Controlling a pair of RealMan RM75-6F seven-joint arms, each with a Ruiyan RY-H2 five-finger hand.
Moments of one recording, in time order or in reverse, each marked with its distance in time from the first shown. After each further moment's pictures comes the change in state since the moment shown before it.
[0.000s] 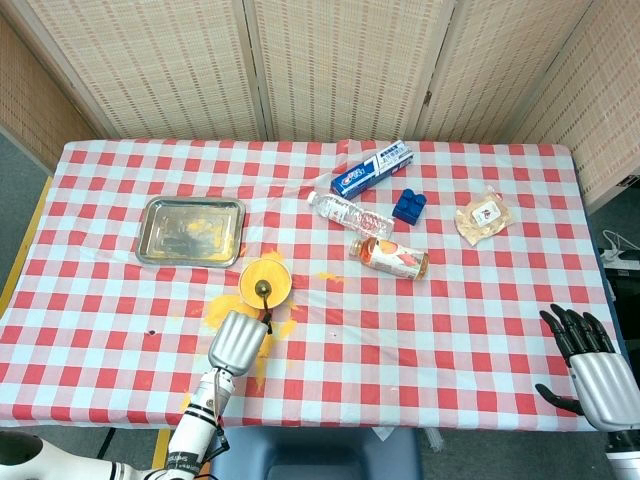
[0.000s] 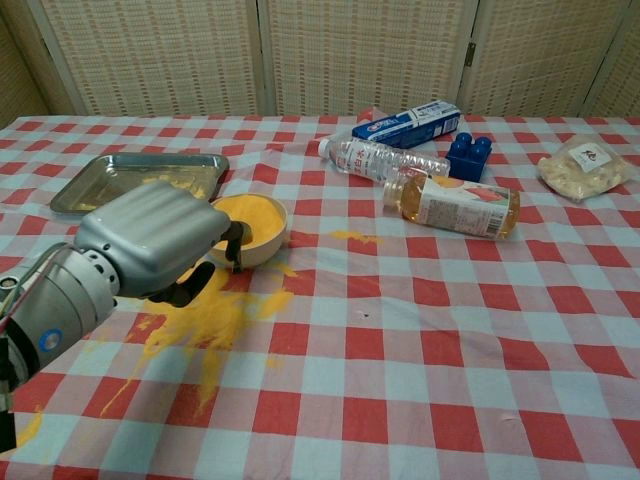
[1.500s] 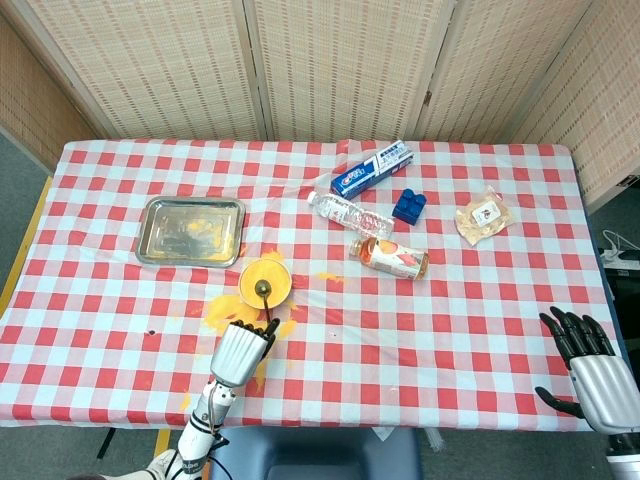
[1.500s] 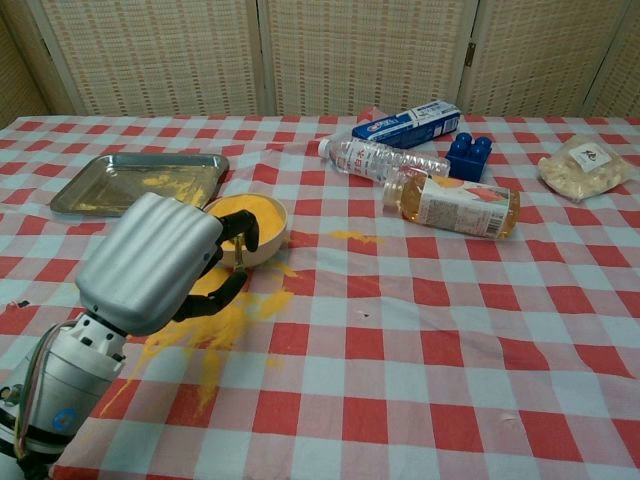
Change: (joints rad) left arm 0.178 -0.422 0.056 1.048 0.665 0.259 -0.907; right arm -0.007 0.010 -0.006 -0.013 -0.006 0.000 0.003
